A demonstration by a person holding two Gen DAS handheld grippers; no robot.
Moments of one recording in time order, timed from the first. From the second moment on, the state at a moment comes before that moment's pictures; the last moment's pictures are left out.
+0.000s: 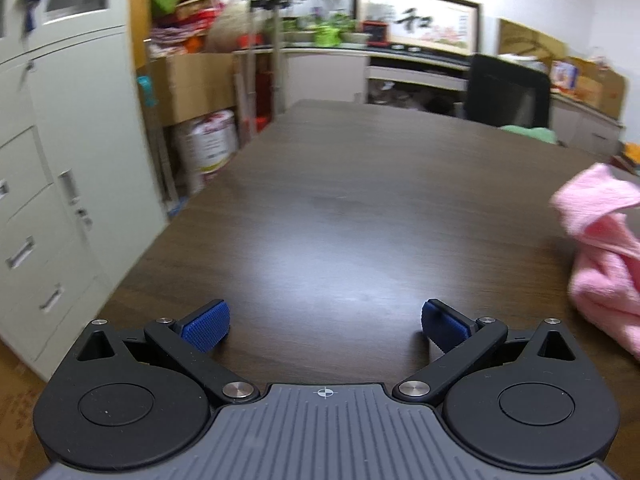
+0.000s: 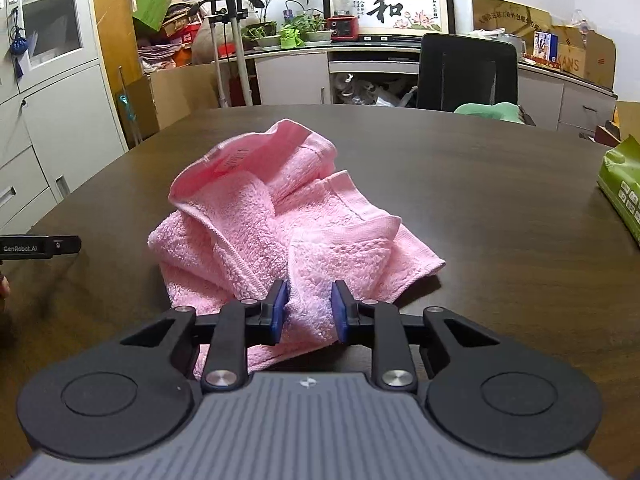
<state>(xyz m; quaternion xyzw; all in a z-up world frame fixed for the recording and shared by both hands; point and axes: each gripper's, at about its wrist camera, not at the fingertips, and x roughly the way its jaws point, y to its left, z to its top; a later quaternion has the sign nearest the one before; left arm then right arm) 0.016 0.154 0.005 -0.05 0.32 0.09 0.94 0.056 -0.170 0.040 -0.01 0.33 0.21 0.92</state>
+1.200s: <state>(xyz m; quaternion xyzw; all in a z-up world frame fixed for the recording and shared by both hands) 0.074 -0.033 0.021 0.21 0.21 -0.14 0.94 0.053 -0.168 0.035 -0.01 0.33 0.24 0.91</state>
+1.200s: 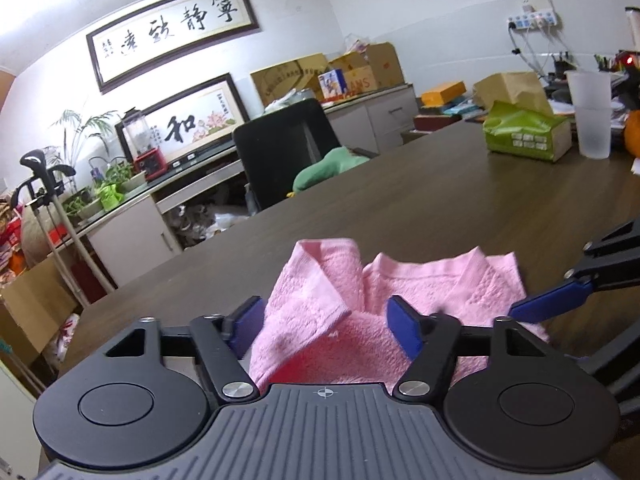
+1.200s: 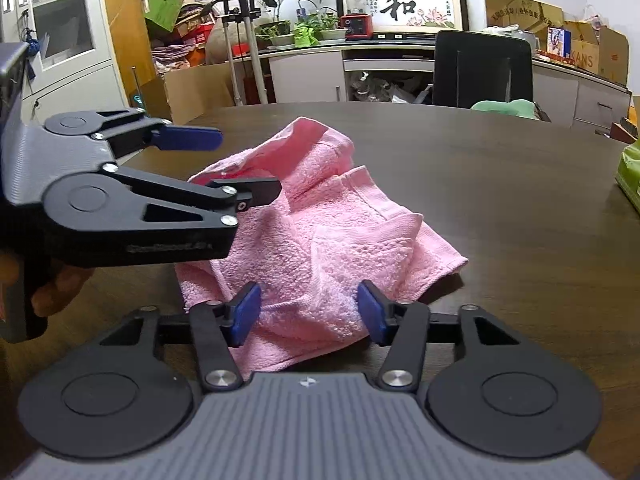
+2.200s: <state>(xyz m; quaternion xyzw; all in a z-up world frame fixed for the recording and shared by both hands) 0.016 0.048 0.075 -0.04 0.21 -0.11 0.97 0.052 -0.206 0.048 0.09 0.25 0.20 0.94</state>
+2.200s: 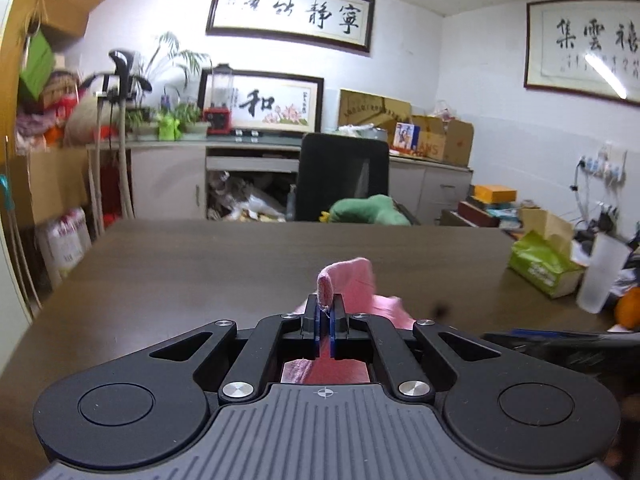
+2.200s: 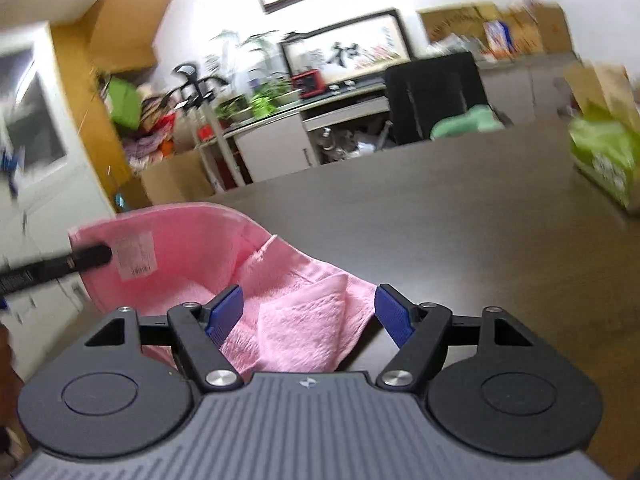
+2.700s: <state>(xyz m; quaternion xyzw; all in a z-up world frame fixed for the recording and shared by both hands) 0.008 0.062 0.048 -0.08 0.25 -0.13 0.96 0.048 -0.155 0.046 0.00 0.24 0.25 0.94</state>
